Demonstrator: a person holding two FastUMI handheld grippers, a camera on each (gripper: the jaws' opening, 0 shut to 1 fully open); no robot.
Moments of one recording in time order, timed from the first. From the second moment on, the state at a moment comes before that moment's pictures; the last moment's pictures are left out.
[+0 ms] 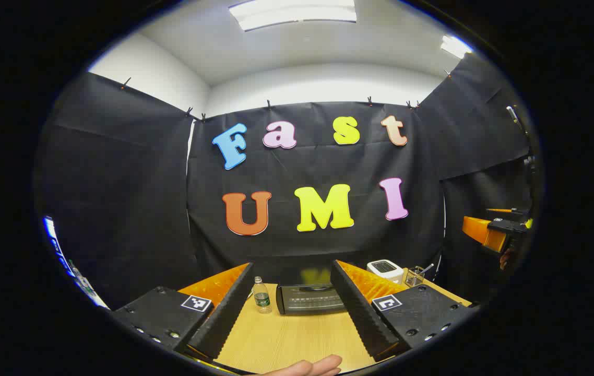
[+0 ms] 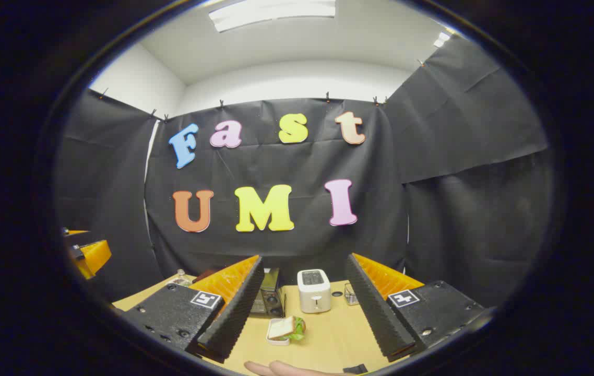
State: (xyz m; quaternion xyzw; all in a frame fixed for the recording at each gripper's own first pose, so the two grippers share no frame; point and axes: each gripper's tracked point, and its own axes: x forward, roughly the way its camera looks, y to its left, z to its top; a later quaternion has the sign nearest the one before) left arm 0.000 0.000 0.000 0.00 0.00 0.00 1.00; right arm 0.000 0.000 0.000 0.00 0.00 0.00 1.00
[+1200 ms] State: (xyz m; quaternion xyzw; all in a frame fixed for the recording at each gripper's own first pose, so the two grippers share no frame) left arm 0.148 -0.030 -0.093 0.03 0.09 0.01 1.00; right arm 0.027 -0.036 -0.011 0.02 0.02 0.01 1.00
